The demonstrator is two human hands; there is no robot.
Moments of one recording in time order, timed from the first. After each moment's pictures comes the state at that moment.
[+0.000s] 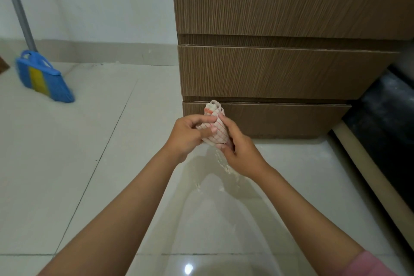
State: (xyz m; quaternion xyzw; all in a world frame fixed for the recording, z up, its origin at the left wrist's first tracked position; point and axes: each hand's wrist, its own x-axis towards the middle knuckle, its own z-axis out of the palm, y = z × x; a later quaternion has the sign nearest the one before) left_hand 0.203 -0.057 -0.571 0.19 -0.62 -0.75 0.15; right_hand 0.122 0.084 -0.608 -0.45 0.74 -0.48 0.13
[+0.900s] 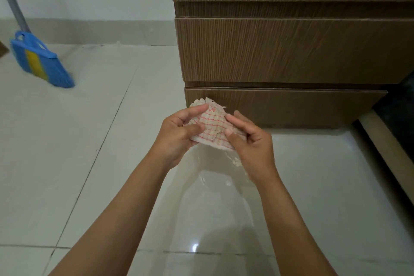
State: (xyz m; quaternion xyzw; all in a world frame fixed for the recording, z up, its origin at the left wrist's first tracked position) left_hand 0.217 -0.070 -0.586 0.24 -0.54 -0.79 0.15; right_hand 0.134 0.075 -0.623 -0.23 0.65 -0.71 0.16
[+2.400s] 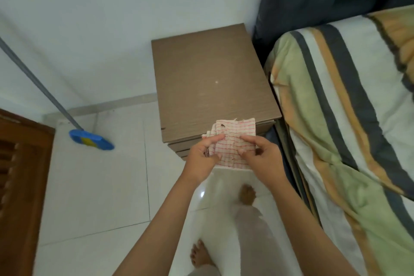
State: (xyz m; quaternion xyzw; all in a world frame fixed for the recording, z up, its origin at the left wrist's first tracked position) left_hand 0.149 0.032 0.001 0.23 -0.65 -0.73 -0.03; right_hand 0.085 0.192 0.003 -0.04 0.81 -0.55 0.18
